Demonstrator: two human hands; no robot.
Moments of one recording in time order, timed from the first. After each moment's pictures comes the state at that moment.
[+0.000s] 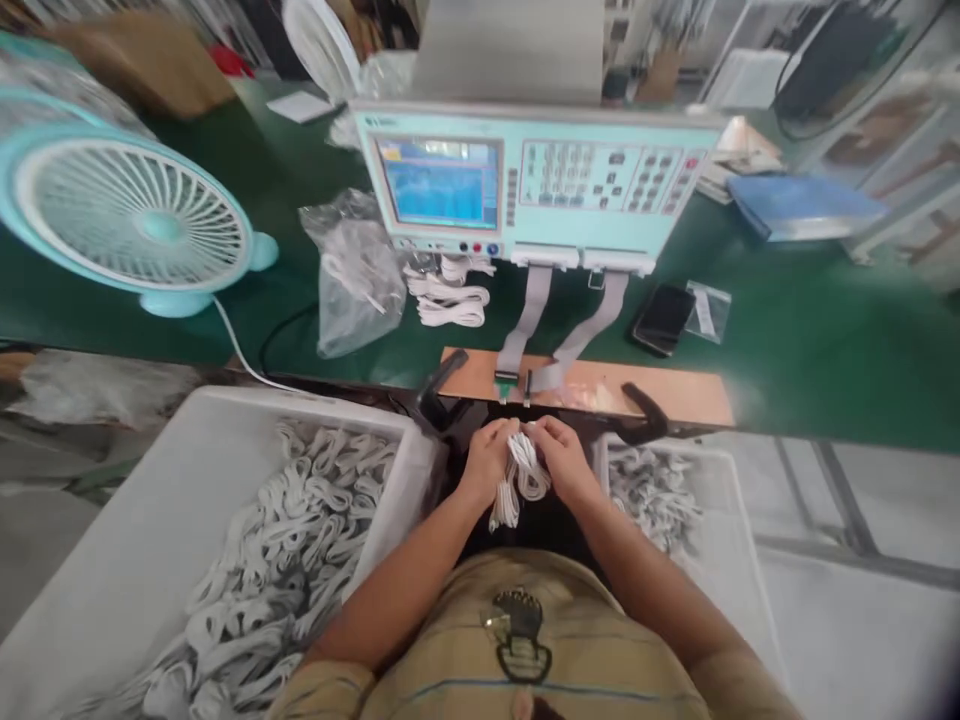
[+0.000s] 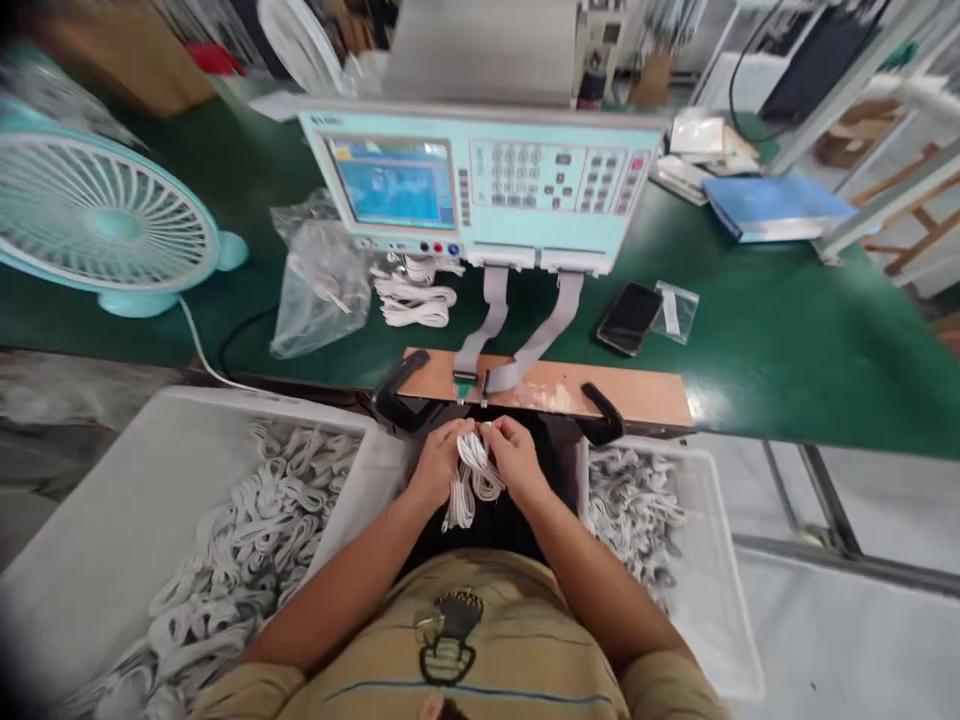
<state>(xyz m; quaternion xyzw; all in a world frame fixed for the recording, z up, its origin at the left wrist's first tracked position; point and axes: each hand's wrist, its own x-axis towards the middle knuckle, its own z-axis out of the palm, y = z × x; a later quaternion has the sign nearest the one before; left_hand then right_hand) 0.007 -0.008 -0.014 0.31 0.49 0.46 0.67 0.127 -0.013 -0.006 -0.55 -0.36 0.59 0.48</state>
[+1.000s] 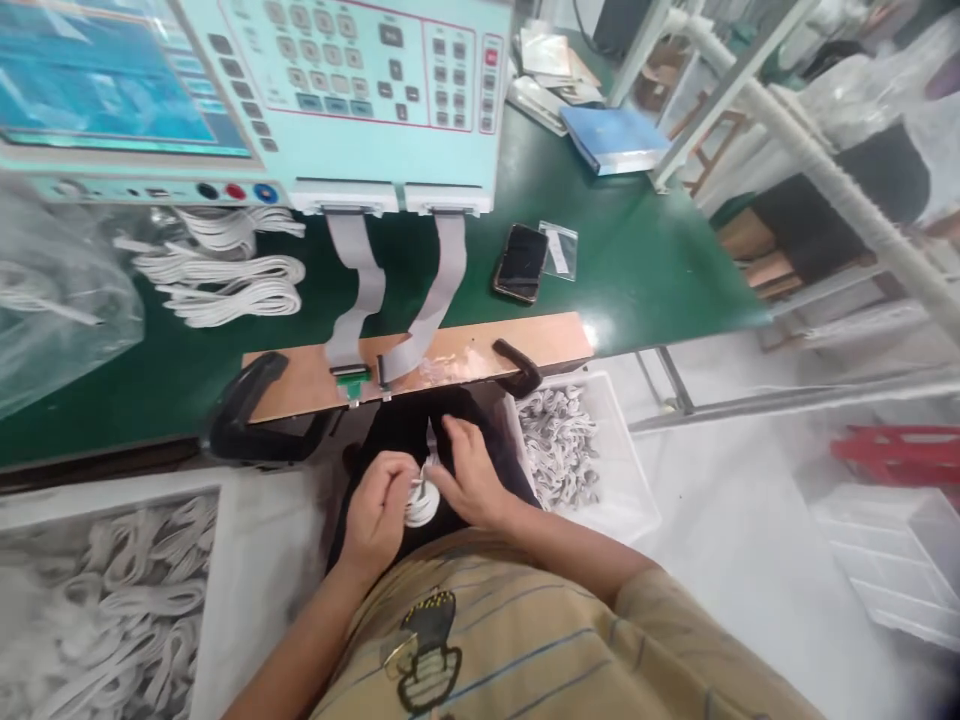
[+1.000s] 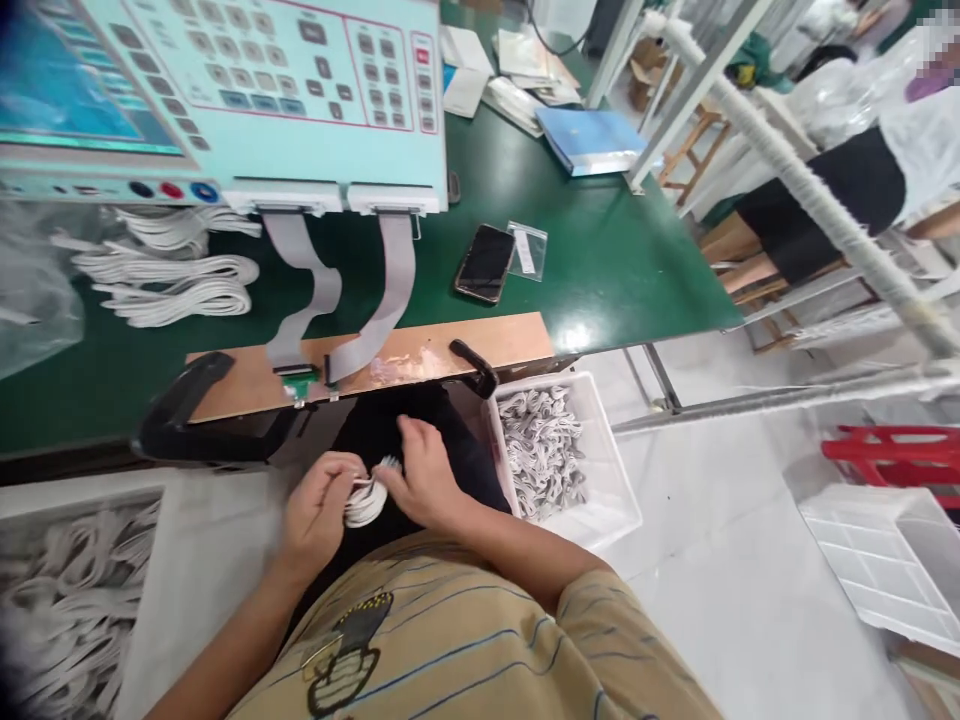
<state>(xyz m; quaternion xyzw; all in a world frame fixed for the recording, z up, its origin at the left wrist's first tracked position) 0.001 -0.048 -0.022 0.64 0.45 0.37 0.49 0.148 -0.074 -0.040 -0.61 -0.57 0.36 0.41</state>
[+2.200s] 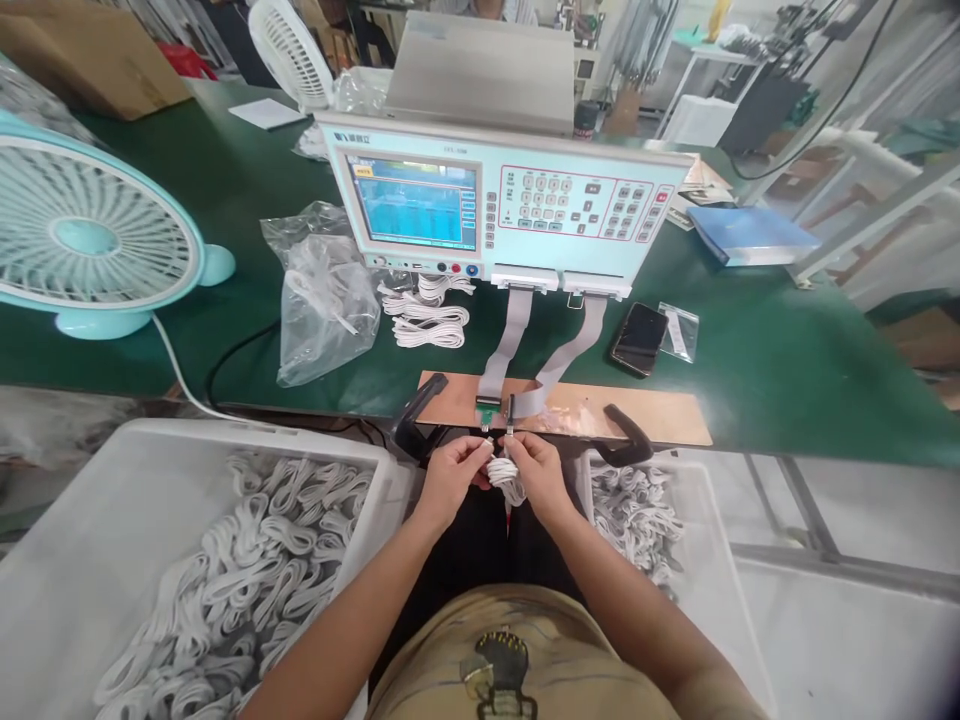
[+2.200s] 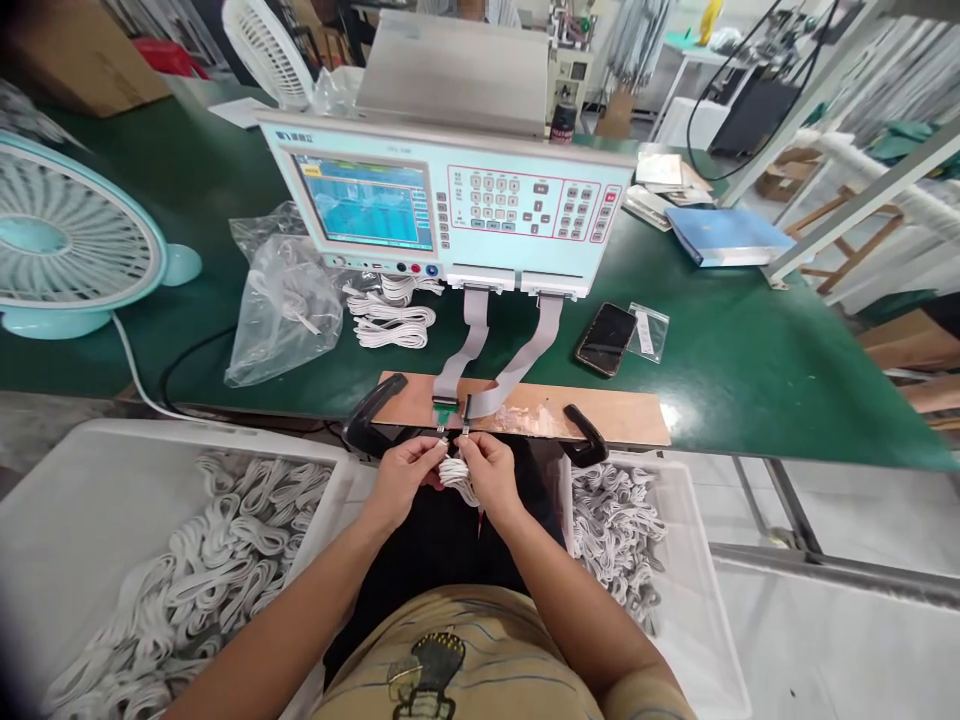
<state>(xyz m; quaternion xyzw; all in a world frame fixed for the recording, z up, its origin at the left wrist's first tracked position) -0.022 0.012 -0.022 0.39 0.51 0.41 0.65 0.112 0.002 -0.019 -0.55 -0.37 0.55 0.51</state>
